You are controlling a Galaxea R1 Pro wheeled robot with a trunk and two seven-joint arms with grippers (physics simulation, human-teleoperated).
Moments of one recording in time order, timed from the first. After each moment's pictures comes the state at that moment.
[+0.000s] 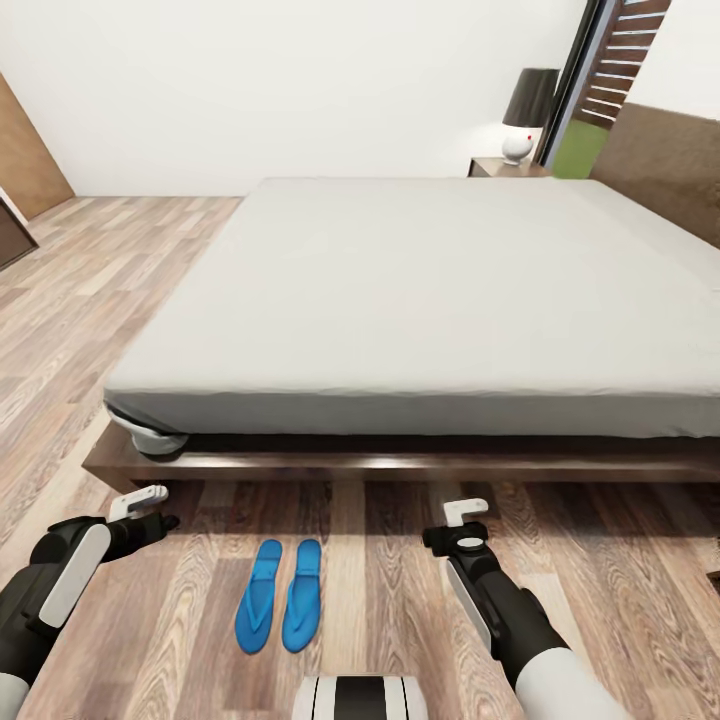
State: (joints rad) left arm -0.49 0.35 0.06 -1.15 0.62 0.83 0.25; right arm -0.56 0.07 0.20 -0.85 -0.01 0.46 -0.25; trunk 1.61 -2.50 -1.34
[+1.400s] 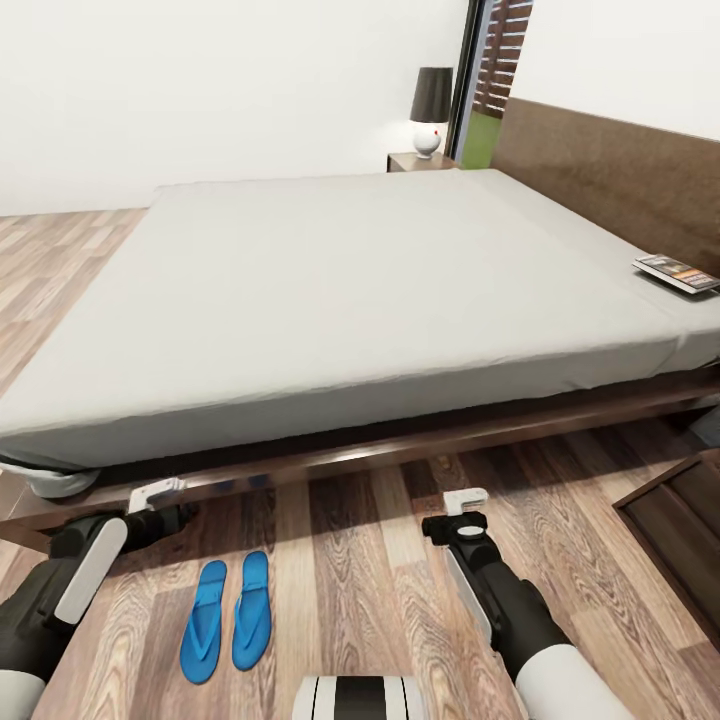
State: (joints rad) left arm -0.49 0.32 0.02 -1.21 0.62 0.85 0.25; right arm -0.56 0.07 0.20 -0.93 -0.01 0.52 -0.25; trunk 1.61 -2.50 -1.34
